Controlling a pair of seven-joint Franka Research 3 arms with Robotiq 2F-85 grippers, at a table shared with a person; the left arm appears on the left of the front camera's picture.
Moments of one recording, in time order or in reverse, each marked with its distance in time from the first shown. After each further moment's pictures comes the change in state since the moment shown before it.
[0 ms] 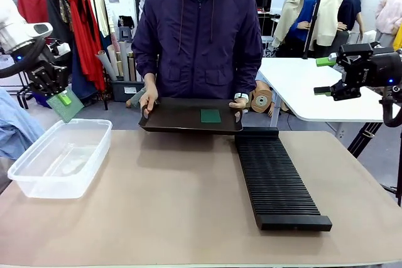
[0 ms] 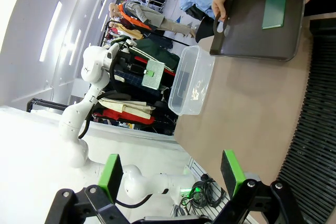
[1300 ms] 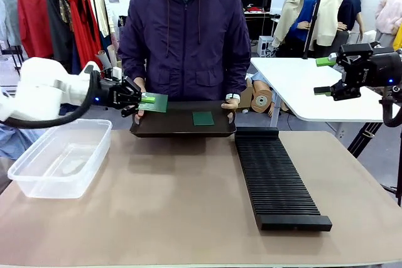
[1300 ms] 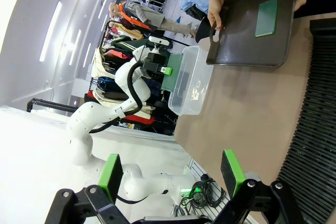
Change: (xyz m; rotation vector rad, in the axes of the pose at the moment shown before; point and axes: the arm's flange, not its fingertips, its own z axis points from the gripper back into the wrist) left arm 0.026 -0.081 -0.168 -0.891 -0.085 0.009; right arm 0.000 0.000 0.000 0.000 0.000 0.000
